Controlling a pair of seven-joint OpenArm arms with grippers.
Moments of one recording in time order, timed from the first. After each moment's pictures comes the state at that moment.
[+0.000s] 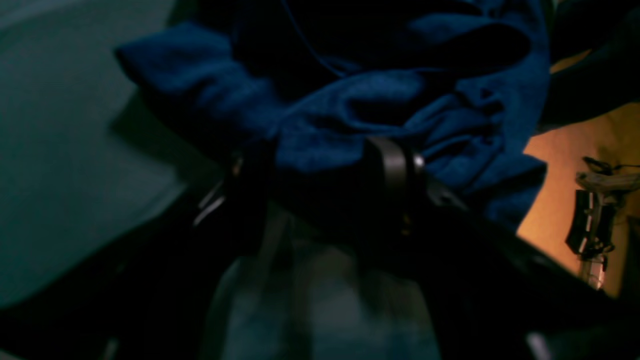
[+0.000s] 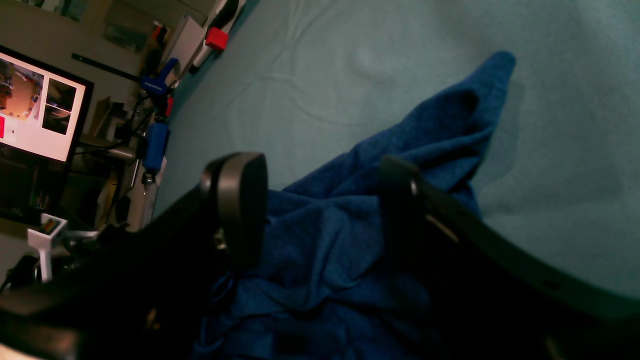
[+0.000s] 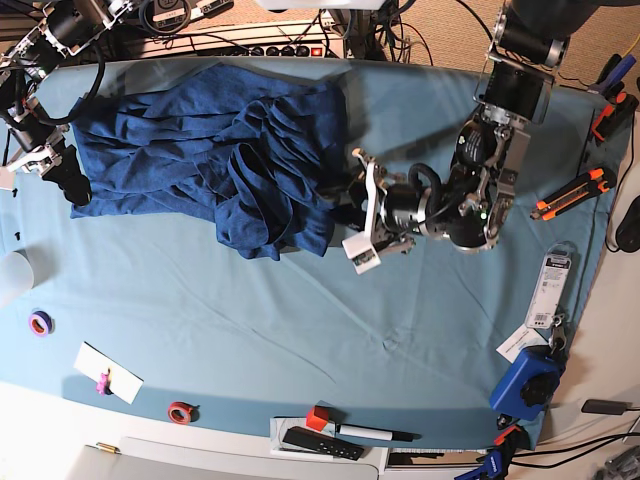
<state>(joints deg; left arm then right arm) -12.3 -10.6 19.2 85.2 -47.2 -42.2 63.7 -1.6 21.8 59.7 71.7 73.1 39.6 -78.2</state>
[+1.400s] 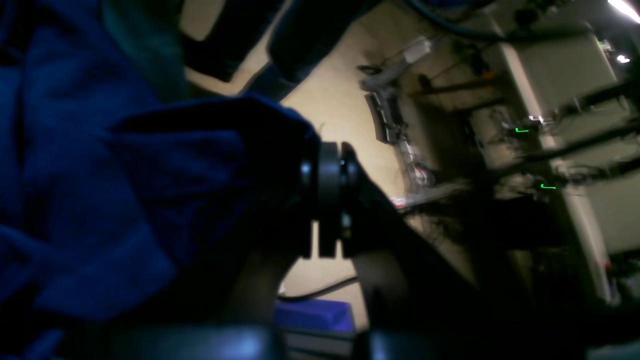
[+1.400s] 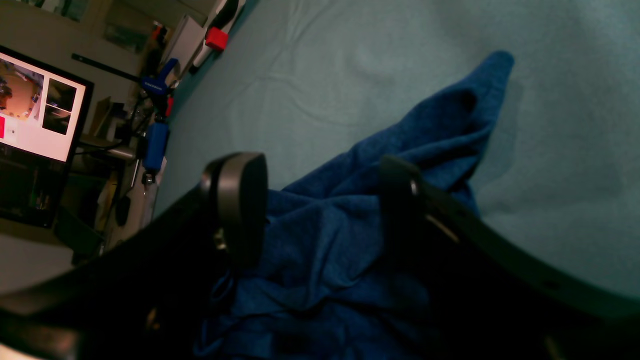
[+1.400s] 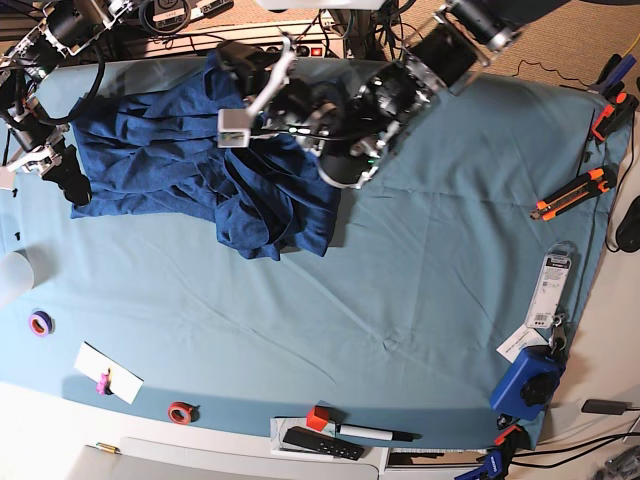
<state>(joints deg) -9.5 1.3 43.0 85.2 -68.0 -43.5 78.3 -1.6 21.8 59.7 71.7 73.0 39.6 -78.2</state>
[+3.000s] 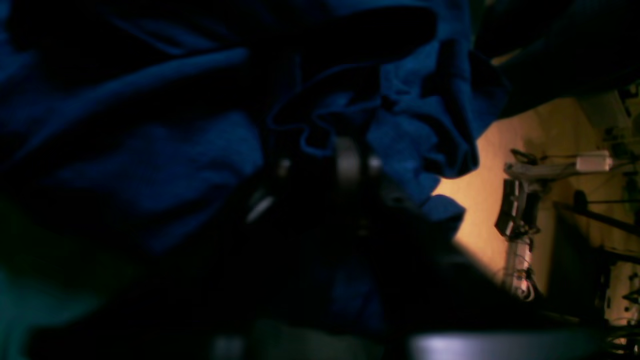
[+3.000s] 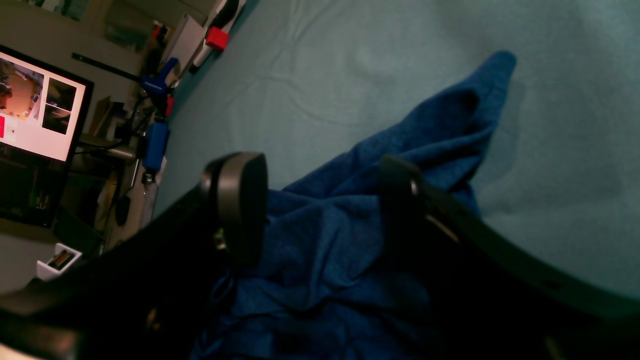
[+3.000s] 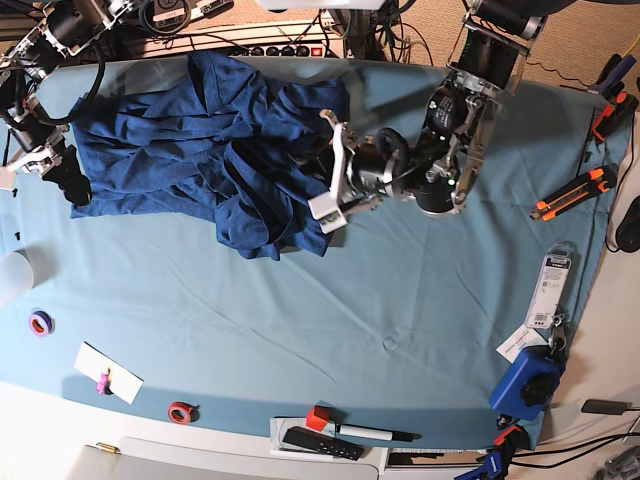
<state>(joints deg) -6.6 -5.3 22.8 88.2 -48.3 -37.6 68.0 -1.6 21.7 59.7 71.7 73.0 39.6 -78.2</state>
